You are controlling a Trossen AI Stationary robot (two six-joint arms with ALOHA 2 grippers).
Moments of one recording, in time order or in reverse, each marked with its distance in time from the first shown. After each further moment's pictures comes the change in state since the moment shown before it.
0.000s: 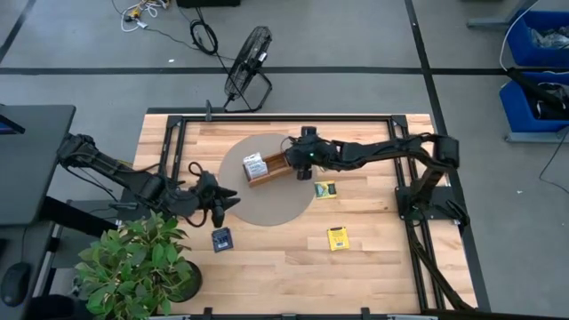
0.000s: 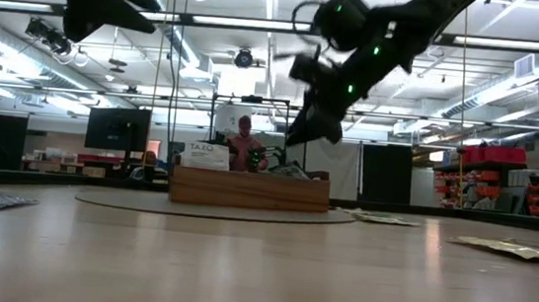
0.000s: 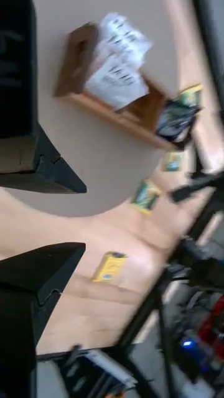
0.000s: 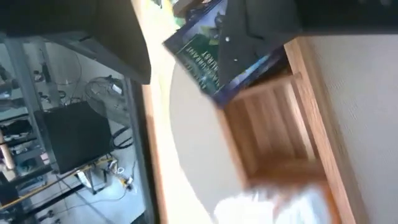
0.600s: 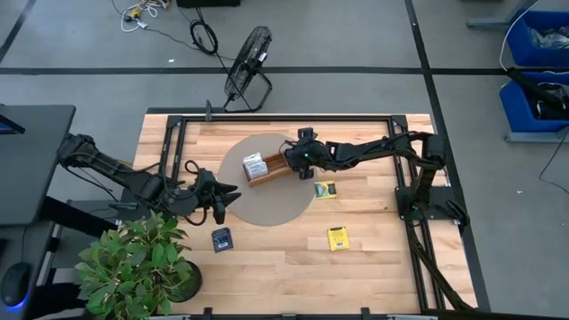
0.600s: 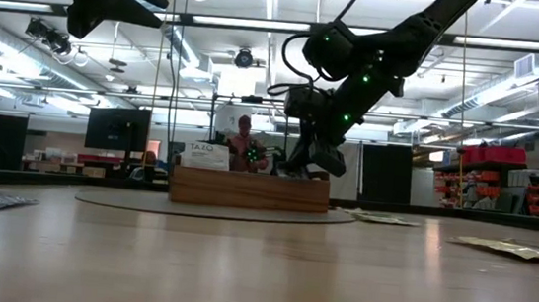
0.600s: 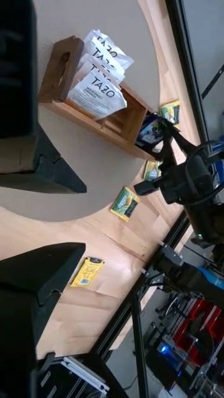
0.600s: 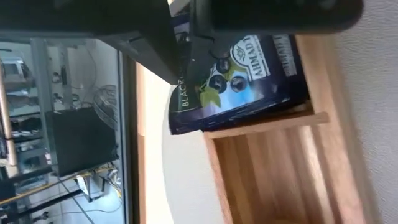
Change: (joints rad) left arm 0.000 0.000 -0.001 0.043 -0.089 -0.002; right arm -0.035 0.103 -0.001 0.025 0.030 -0.133
